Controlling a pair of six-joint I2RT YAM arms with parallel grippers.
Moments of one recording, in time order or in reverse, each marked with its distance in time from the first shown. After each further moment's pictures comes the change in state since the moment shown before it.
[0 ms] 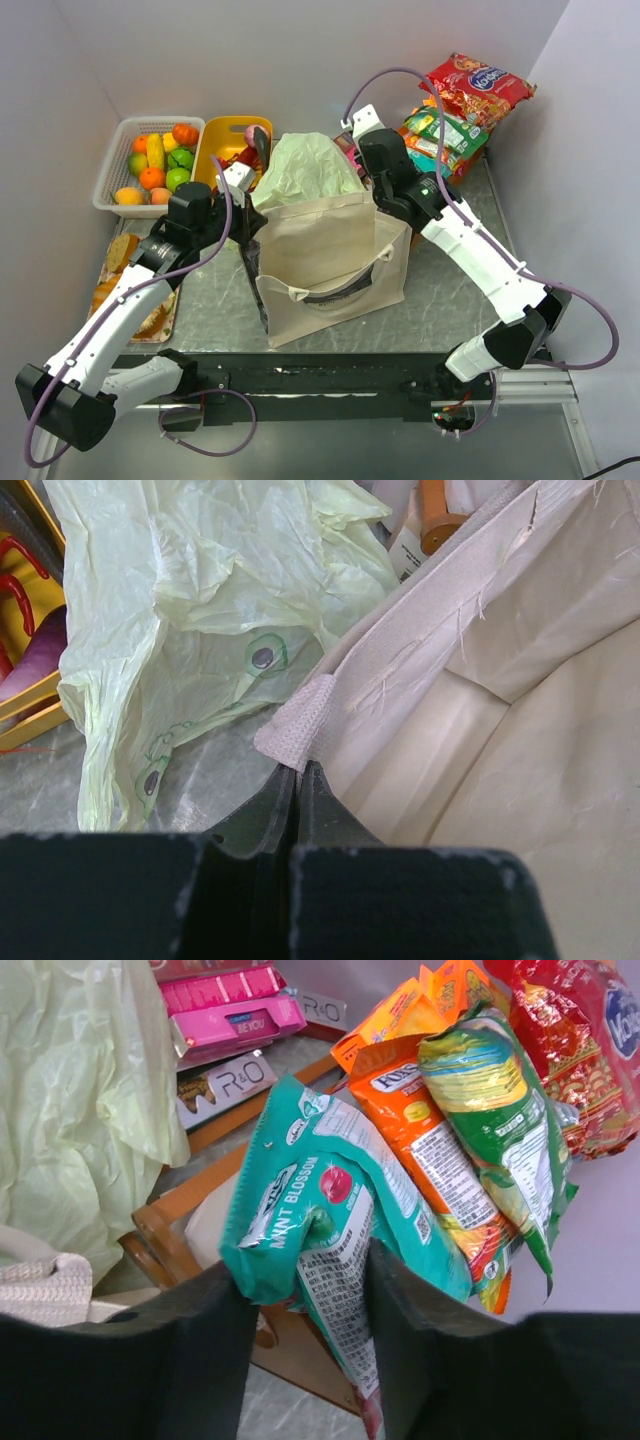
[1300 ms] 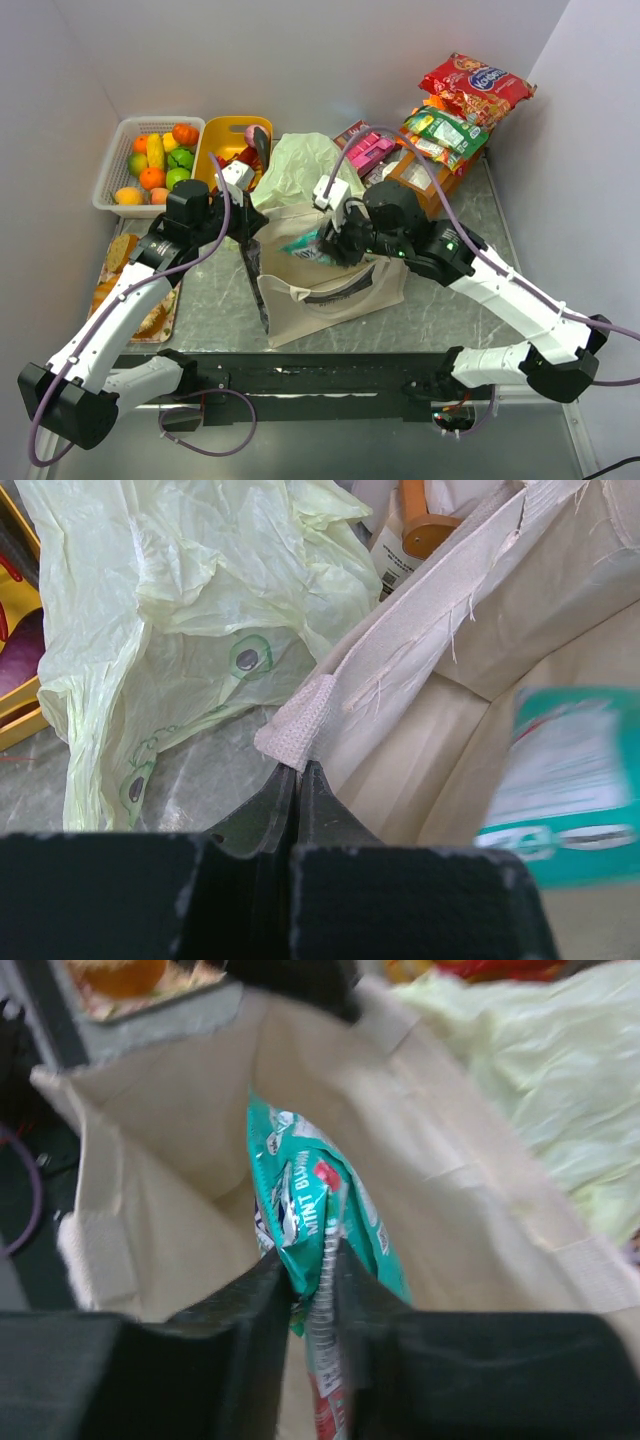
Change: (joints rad) left arm 0.028 0.012 0.000 0.012 0.080 -0.009; right arm 0.250 -0.261 -0.214 -0.001 -0.809 0.120
